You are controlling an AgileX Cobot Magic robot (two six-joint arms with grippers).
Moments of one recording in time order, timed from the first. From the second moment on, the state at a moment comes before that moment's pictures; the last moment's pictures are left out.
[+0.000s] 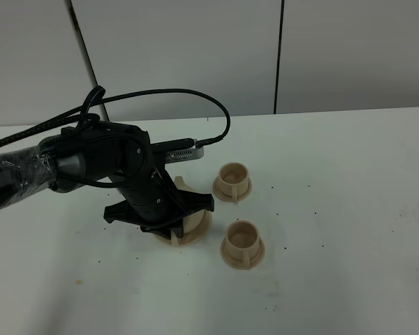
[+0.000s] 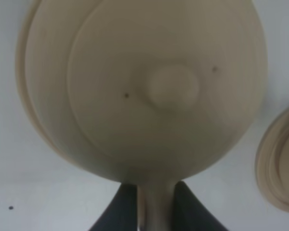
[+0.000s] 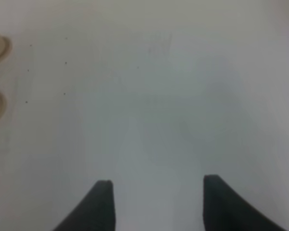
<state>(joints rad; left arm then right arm) -0.44 2.07 -1.41 -0.06 0.70 -0.35 -0.01 0.04 -0.48 0.09 1.07 0.05</state>
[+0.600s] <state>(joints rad) -0.44 2.08 -1.41 -0.06 0.67 -0.35 -0.01 0.04 -0.48 0.09 1.07 0.05</state>
